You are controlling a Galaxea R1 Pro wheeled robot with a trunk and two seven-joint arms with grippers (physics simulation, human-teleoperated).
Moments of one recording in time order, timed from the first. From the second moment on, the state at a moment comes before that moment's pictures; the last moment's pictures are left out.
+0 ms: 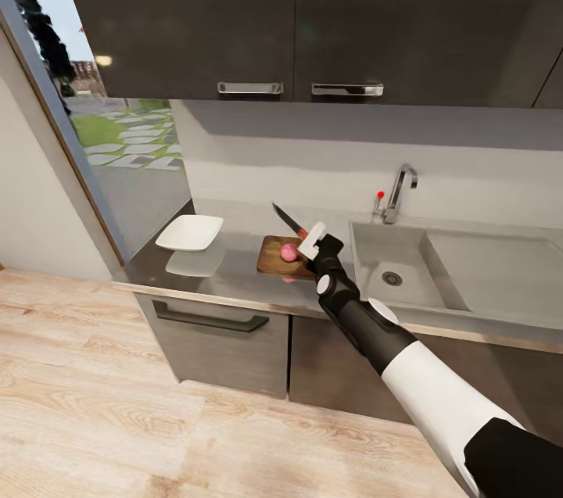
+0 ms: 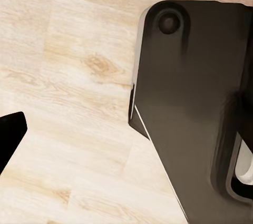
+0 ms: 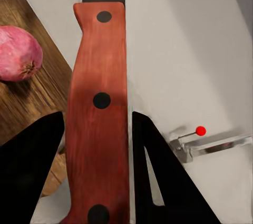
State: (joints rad) left arm 0.40 0.06 -0.22 -0.55 0.28 -0.35 0.19; right arm -0.93 0.04 0.59 -0.95 0.60 0.52 -0.07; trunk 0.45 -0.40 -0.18
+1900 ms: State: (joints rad) left arm 0.40 0.06 -0.22 -0.55 0.28 -0.35 0.19; right arm -0.91 0.05 0.66 -0.86 0.59 0.57 -0.07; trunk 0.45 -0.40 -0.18
